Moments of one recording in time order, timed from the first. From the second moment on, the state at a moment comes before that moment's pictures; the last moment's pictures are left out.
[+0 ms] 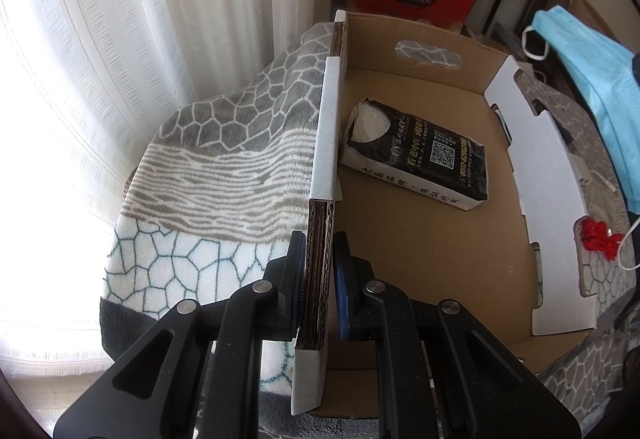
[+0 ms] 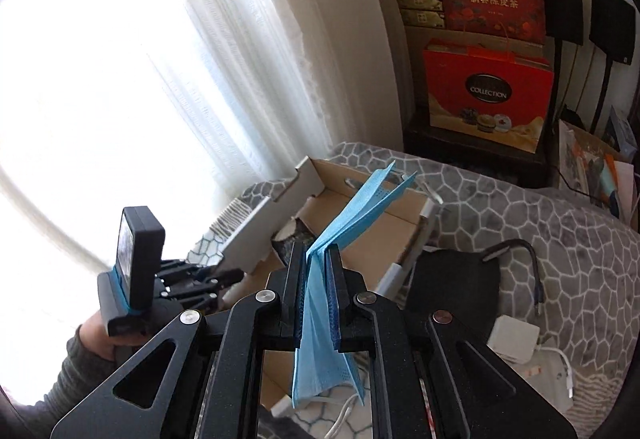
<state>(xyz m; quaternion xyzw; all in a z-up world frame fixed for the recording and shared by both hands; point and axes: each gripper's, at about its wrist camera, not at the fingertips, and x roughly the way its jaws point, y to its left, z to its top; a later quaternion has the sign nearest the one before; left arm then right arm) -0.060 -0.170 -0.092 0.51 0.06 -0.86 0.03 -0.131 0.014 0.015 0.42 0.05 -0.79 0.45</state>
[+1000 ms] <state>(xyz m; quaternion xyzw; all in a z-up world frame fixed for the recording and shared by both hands) -0.062 -0.173 -0.093 0.52 0.06 -0.85 0.03 -0.146 -0.023 -0.028 0.46 0.11 -0.77 0.43</state>
